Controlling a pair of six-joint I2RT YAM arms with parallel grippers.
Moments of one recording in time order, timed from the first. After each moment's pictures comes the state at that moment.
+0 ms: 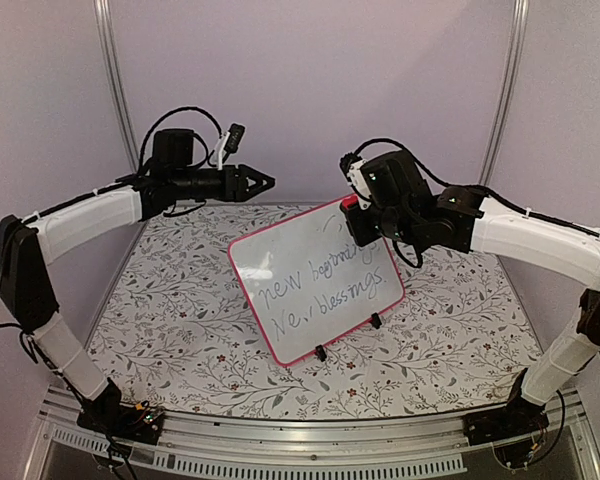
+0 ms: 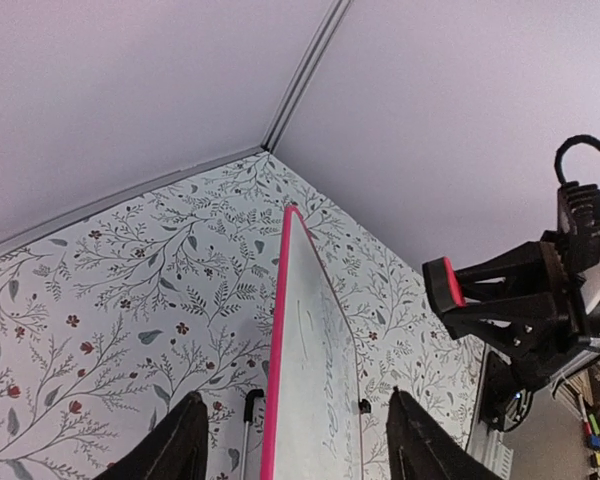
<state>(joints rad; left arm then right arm) -0.45 1.61 1.35 -0.03 0.63 -0.28 0.93 1.58 1.45 -0.45 0.52 0.11</state>
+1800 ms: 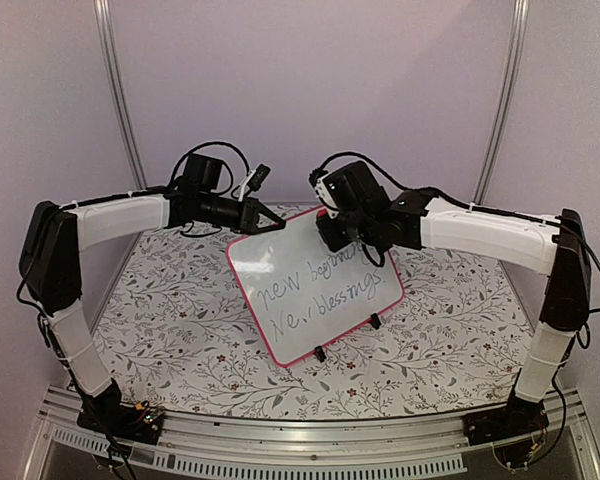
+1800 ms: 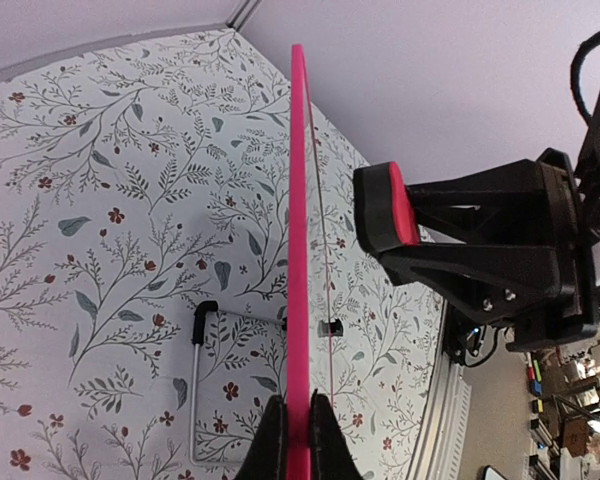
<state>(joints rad) -0.47 1.81 1.38 -0.17 0.81 -0.26 0.91 1.82 1.58 -0.41 0.49 0.05</state>
